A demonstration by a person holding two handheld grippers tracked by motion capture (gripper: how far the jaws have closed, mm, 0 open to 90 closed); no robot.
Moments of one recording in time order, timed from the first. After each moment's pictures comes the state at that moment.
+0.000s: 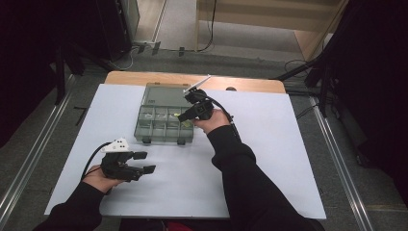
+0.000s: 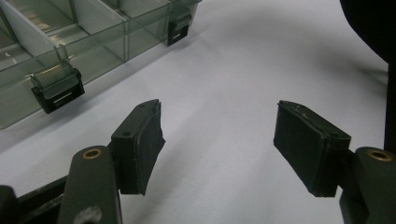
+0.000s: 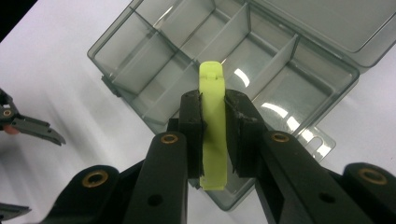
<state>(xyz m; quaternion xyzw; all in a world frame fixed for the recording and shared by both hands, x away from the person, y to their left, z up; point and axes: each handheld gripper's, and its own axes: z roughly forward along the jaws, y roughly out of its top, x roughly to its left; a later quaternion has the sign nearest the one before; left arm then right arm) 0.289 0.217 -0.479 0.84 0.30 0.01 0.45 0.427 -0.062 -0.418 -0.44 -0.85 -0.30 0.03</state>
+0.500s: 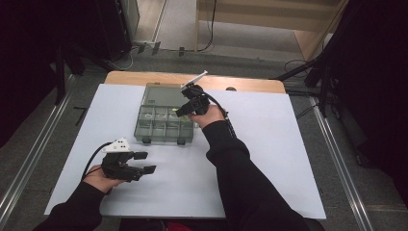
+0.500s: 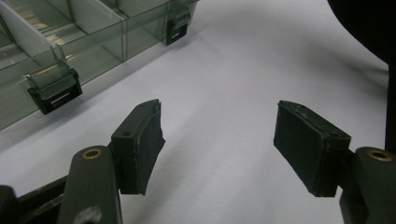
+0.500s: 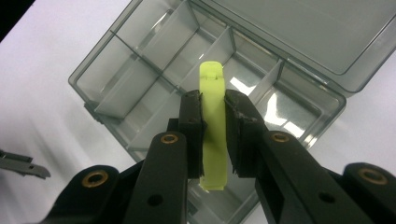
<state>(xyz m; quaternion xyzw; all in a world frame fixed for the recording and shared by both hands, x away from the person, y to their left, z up) 0.290 0.216 -0.480 0.84 0.30 0.01 0.44 0.447 -0.053 -0.422 -0.46 -0.84 -0.30 0.02</state>
